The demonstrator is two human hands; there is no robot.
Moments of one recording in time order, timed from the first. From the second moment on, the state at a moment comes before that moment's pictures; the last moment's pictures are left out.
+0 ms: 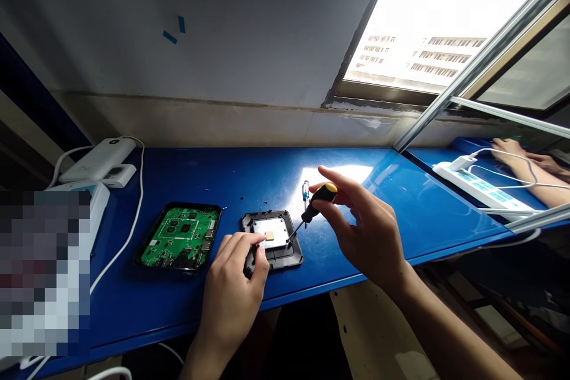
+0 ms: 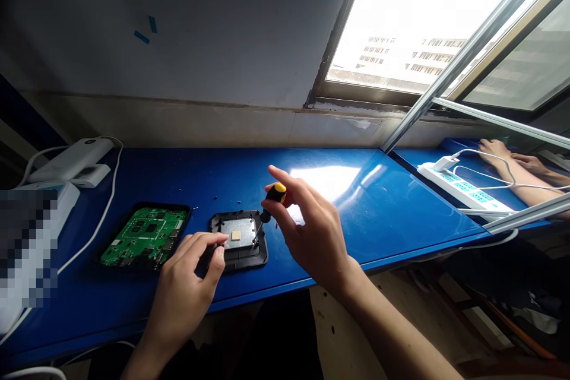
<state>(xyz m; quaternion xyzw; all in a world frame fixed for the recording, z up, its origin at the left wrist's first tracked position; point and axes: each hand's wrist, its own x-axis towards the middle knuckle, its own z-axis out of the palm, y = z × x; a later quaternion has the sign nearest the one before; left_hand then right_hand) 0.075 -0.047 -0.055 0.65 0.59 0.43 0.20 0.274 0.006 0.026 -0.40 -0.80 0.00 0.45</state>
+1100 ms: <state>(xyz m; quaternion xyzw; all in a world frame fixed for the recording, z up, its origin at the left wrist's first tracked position) 0.077 -0.044 -0.053 0.66 0.58 0.45 0.15 0.268 0.007 0.021 -0.41 -0.80 0.02 0.43</state>
